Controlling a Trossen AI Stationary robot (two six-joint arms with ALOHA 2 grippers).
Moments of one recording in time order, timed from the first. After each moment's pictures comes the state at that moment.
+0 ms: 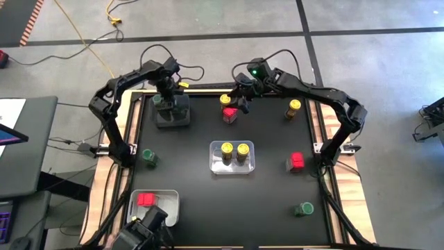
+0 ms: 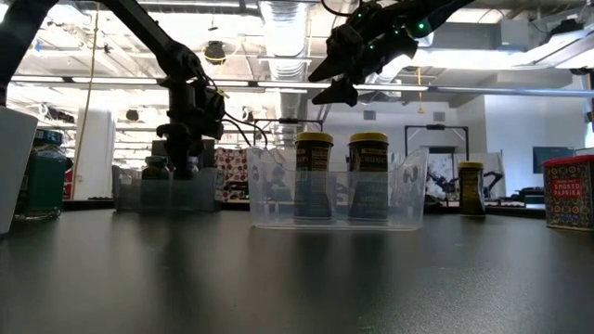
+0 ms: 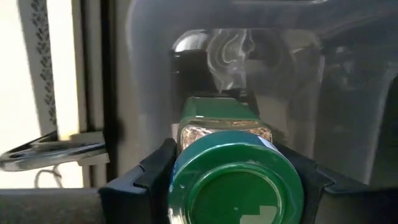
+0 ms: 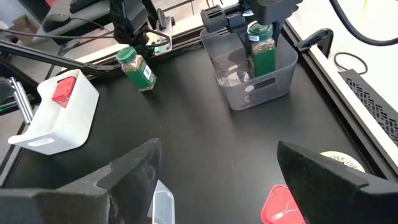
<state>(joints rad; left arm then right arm) 1.00 1.81 1.42 -1.06 0.10 0.92 -0.58 1.67 1.43 -0.36 -0.54 -0.03</state>
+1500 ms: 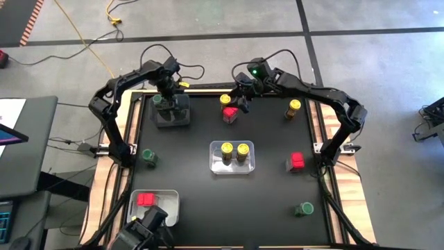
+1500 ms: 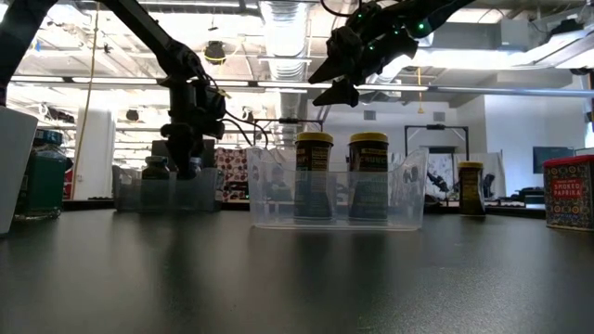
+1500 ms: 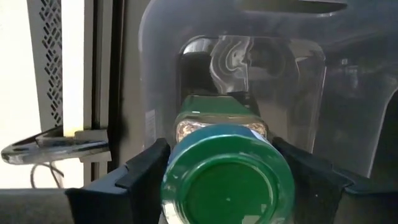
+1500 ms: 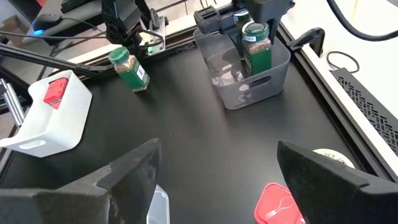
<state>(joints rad) 1.00 1.81 1.42 -1.03 0.10 0.86 -0.58 1.67 1.43 -0.36 -0.52 -0.03</state>
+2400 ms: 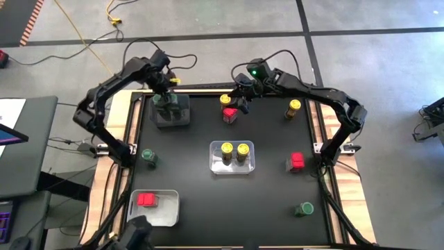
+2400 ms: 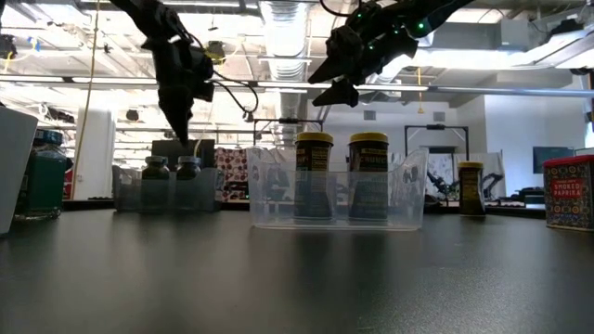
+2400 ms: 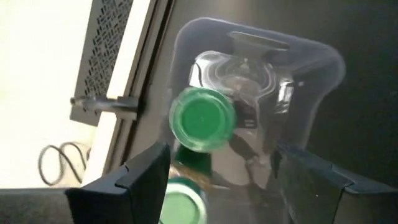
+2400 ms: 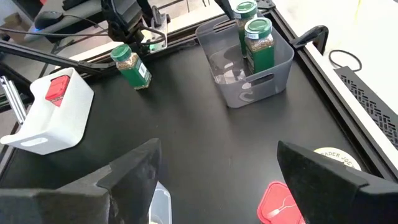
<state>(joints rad) 0.99 1.57 1.42 -1.10 0.09 0.66 -0.57 1.67 1.43 -0.37 -0.52 -0.03</state>
